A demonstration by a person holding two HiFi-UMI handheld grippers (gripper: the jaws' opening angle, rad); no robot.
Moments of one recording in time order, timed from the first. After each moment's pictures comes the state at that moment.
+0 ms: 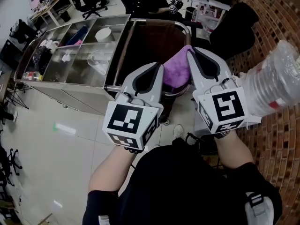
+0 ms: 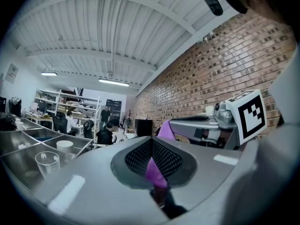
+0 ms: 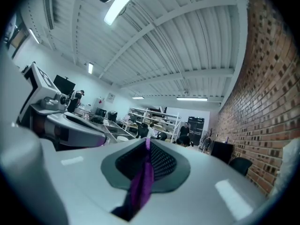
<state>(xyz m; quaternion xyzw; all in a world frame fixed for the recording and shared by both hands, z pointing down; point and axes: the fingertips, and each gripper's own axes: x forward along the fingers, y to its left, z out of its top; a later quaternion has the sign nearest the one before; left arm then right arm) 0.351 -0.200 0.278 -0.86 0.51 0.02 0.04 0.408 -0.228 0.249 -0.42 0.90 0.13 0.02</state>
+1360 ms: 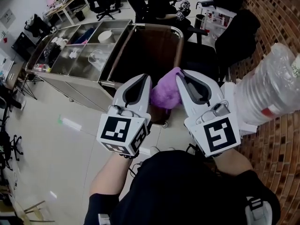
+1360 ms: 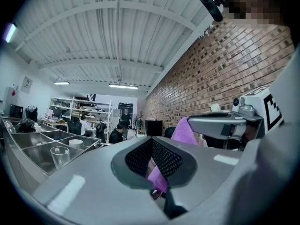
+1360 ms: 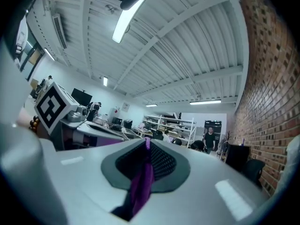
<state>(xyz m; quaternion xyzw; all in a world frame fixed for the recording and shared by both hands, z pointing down) 0.401 -0.158 0.274 -0.82 0.57 0.03 0.06 0.477 -0.148 0.261 -0.35 0.93 0.08 -0.03</state>
